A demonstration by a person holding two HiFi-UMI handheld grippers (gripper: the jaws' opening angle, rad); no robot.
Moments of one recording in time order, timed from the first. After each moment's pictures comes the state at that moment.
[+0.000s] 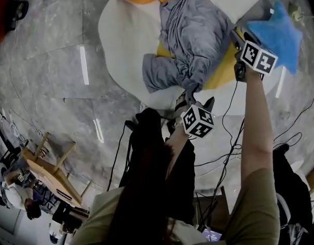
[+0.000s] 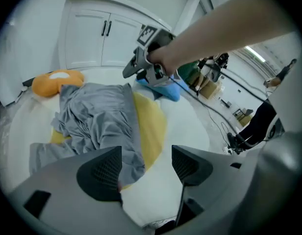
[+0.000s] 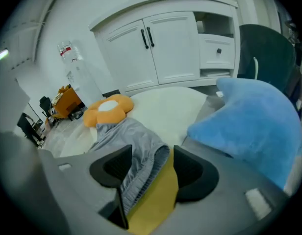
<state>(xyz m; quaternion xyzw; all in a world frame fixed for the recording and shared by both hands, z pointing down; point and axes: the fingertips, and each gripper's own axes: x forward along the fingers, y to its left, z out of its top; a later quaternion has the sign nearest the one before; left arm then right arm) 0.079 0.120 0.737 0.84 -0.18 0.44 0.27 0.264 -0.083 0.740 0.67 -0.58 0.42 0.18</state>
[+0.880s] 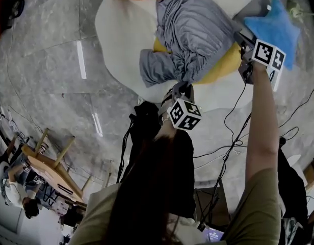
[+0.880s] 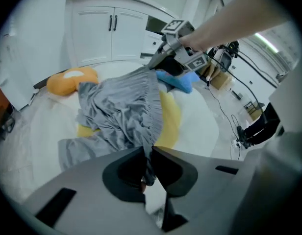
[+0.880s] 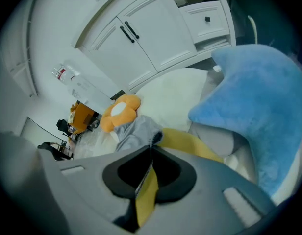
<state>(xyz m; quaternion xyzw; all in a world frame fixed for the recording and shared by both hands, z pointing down) 0.027 0.102 0.740 0.80 -0.21 0.51 0.25 0.255 -0.067 0.723 0.57 -0.59 0.57 0.09</state>
